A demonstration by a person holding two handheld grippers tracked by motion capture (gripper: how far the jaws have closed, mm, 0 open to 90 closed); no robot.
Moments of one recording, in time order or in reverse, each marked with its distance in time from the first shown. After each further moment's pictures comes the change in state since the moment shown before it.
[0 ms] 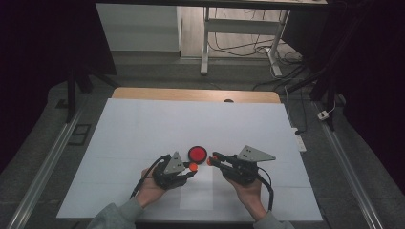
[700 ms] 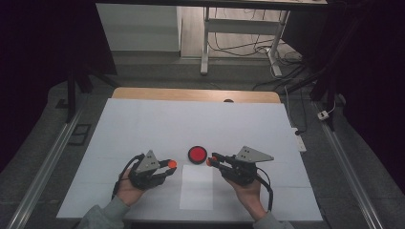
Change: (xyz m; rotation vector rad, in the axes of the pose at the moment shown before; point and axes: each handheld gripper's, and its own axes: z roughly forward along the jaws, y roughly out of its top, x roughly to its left) left arm 0.025 -0.036 -0.051 -0.034 0.062 -0.108; right arm 0.001 -0.001 0.002 0.018 -0.007 -0.025
